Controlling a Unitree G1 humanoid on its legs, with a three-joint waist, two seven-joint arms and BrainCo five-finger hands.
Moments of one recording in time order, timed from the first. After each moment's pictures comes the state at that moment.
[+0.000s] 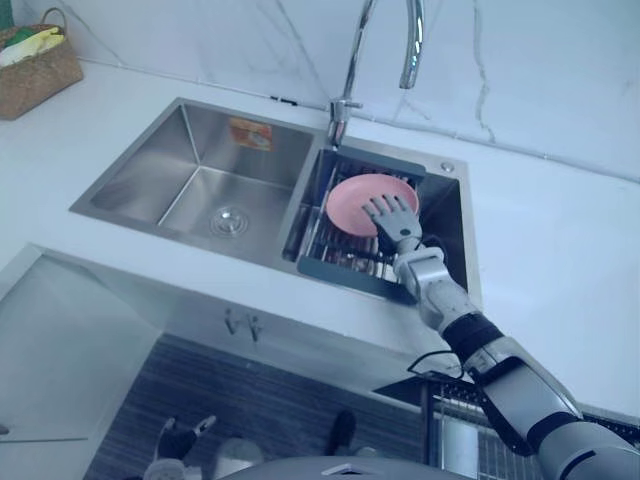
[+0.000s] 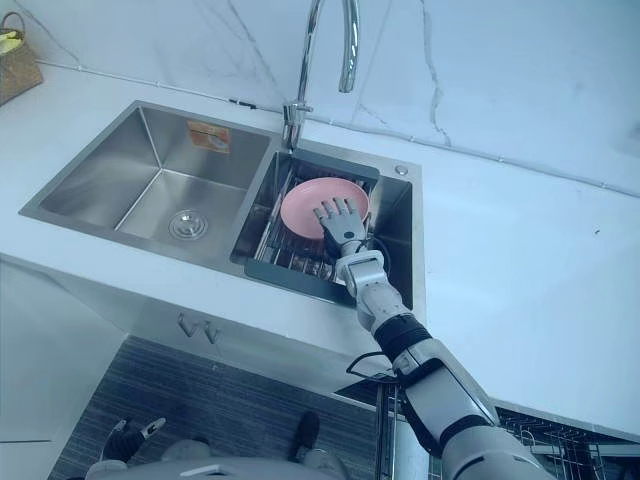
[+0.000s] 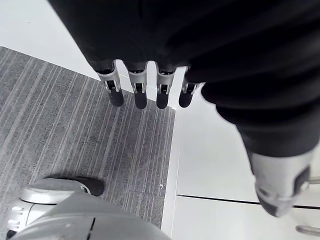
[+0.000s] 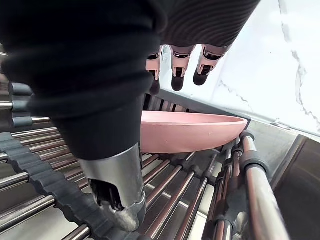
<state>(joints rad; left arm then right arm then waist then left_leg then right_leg) 0.28 0.14 0.04 0.75 0.08 0.00 0.21 -0.63 -0.44 0.51 0.58 -1.11 0.19 -0.16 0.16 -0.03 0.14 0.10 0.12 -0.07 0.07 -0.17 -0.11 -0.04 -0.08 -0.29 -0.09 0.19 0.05</state>
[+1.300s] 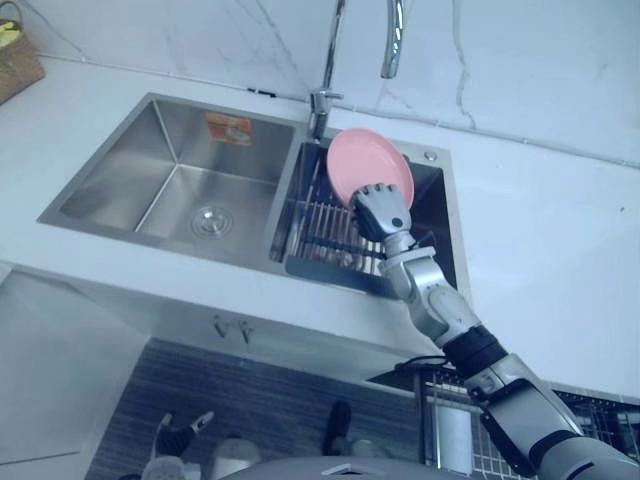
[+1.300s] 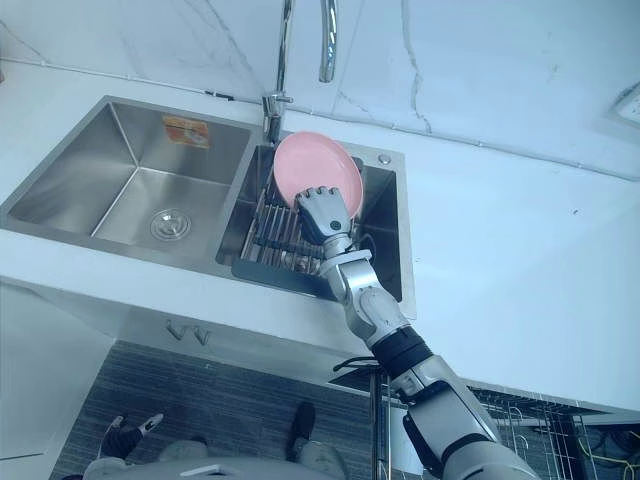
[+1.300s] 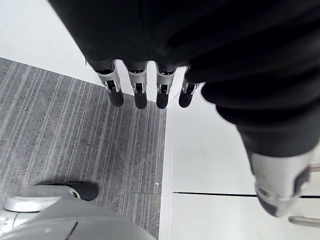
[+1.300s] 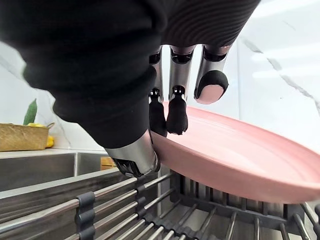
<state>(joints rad) 0.29 0.14 0.04 0.72 0.08 0.00 0.24 -0.51 -0.44 0.46 0.16 -0.97 0.07 -0.35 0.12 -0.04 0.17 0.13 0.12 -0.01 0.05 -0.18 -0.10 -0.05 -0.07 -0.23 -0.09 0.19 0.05</state>
